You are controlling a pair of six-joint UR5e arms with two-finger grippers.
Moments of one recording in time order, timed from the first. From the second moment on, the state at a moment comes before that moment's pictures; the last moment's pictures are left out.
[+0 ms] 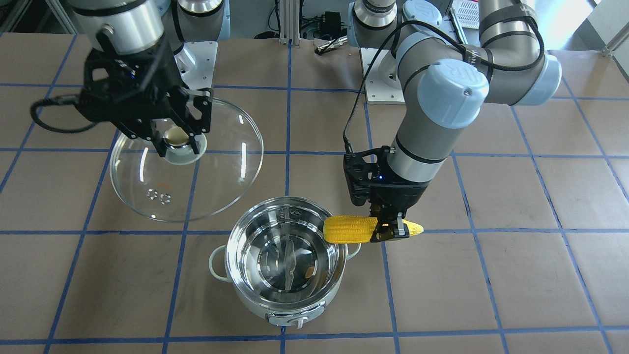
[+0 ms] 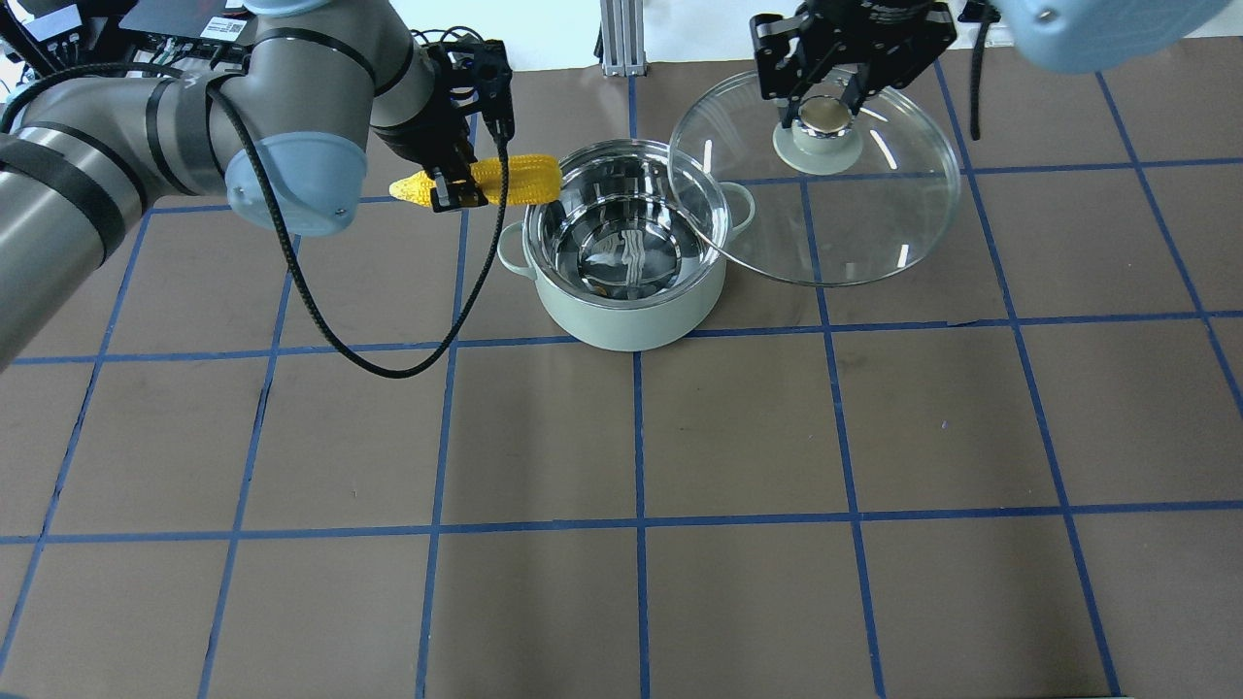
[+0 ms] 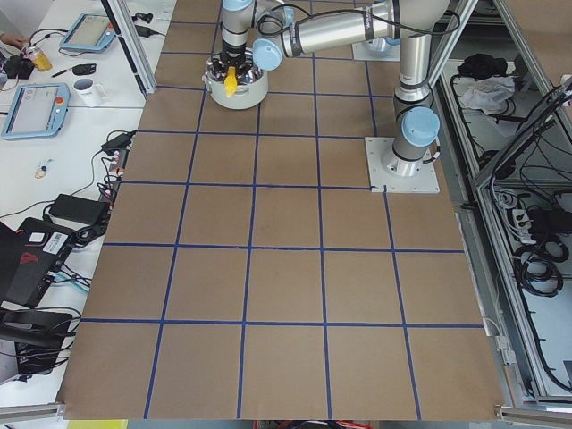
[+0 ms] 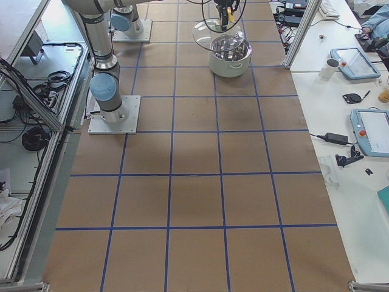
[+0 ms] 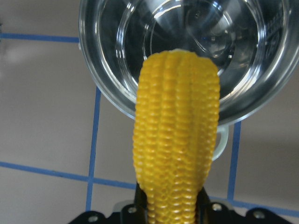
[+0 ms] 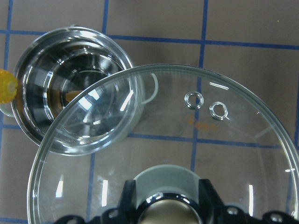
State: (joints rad) left arm -1.66 -1.86 -1.59 -1.05 1.47 1.36; right arm 1.68 -1.46 1.35 -1.63 -1.53 0.04
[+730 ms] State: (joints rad) left arm -1.84 -1.95 -1.58 -0.80 1.47 1.03; right arm 1.65 -1.55 1.39 -1.51 -1.58 -0.05
